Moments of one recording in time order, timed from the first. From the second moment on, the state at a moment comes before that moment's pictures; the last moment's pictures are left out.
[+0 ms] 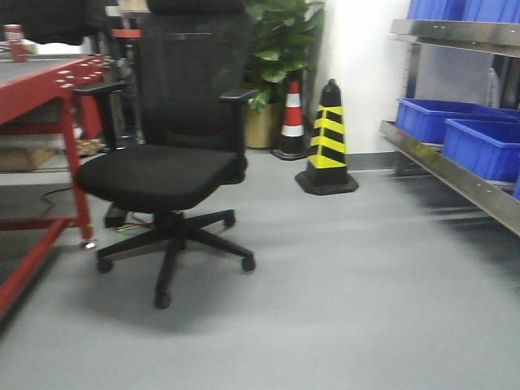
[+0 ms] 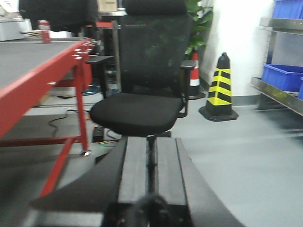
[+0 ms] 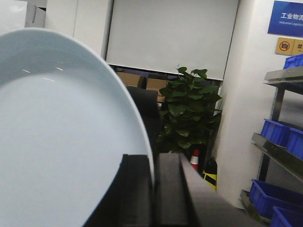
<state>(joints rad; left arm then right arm) -0.07 -0.02 0.03 -0.20 0.01 0.25 0.38 0.20 -0.70 -0.25 0.26 0.12</state>
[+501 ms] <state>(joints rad) -0.07 -0.02 0.03 -0.20 0.01 0.25 0.38 0.20 -0.70 -0.25 0.26 0.12</state>
